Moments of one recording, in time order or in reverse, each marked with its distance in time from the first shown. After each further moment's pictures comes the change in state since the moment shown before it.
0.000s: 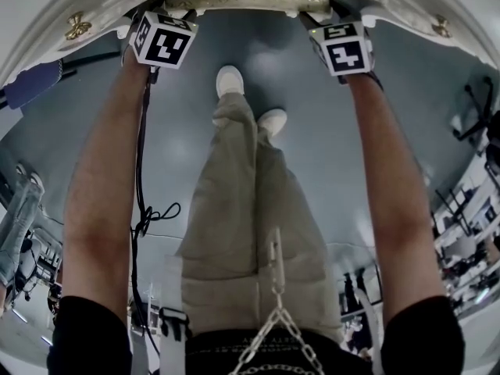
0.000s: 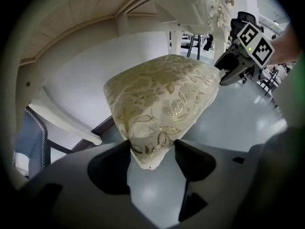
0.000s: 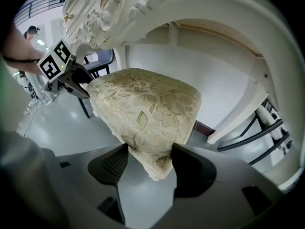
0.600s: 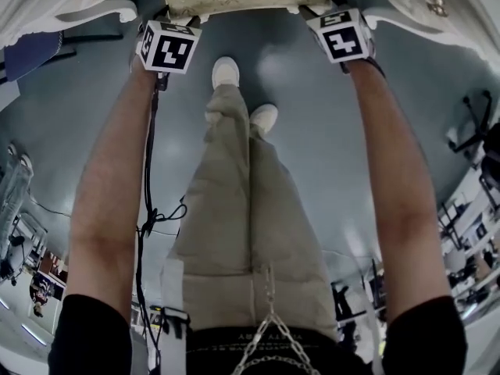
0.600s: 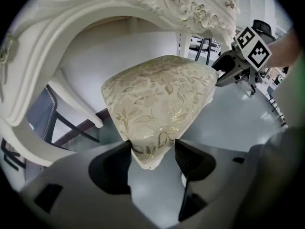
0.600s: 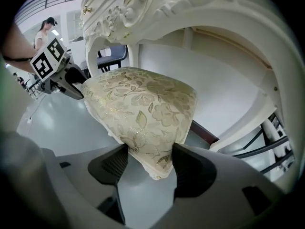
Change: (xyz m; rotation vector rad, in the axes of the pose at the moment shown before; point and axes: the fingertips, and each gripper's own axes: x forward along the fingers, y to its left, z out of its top) left arm -0.030 -0.056 -0.038 -0.188 0.010 0.047; right arm -0.010 0.000 -0.008 -0.147 -0.018 0.035
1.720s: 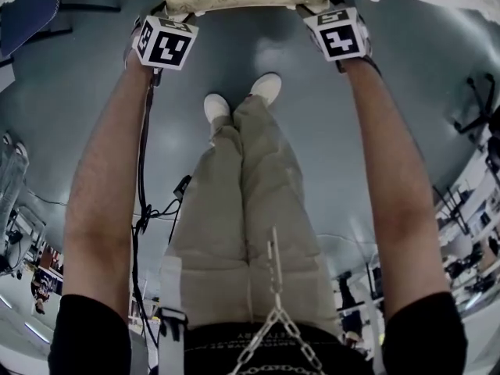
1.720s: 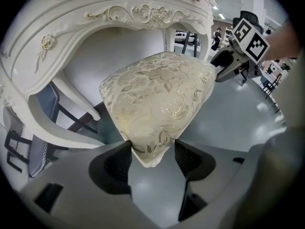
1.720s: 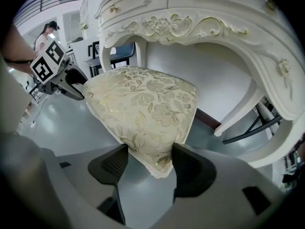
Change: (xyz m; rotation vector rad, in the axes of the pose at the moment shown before) left arm -0.031 -0.035 -0.085 0.080 0.041 -0.019; right arm -0.037 0.083 -0.061 0.059 0.044 0.015
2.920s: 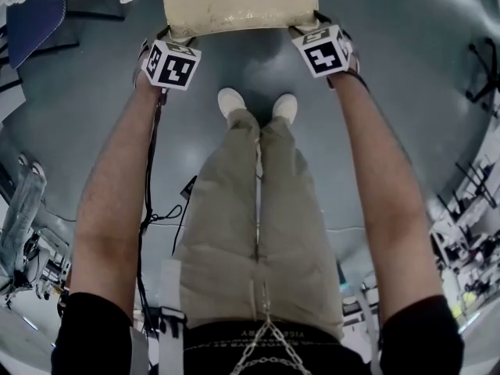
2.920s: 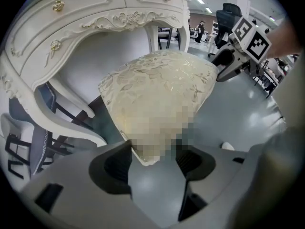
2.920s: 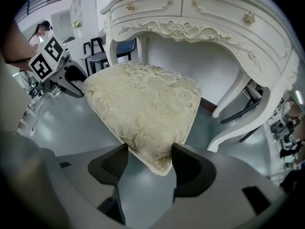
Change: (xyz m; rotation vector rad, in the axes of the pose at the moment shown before) left arm -0.018 -0.032 -0.077 0.123 0.042 -0.059; right arm -0.027 0.092 -0.076 0.109 0.088 -0.021
